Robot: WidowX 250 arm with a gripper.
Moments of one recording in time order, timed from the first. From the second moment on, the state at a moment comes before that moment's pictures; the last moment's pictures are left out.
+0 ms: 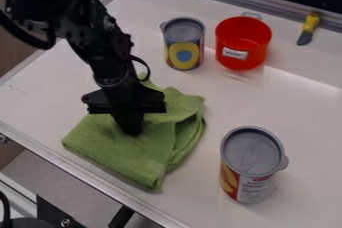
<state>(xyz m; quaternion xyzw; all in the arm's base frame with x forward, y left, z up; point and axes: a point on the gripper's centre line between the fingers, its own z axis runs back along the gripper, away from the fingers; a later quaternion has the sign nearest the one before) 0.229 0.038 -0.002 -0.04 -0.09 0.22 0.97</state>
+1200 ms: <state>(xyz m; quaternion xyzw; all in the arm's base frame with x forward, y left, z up) 0.229 0.039 0.056 -0.05 -0.09 0.24 0.96</state>
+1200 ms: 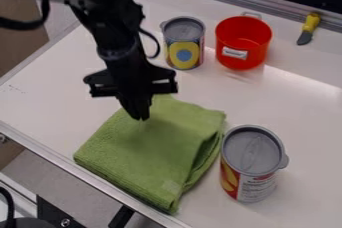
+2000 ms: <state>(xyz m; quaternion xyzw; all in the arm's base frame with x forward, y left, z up) 0.254 0.085 0.087 0.01 -0.12 0.25 0.96</state>
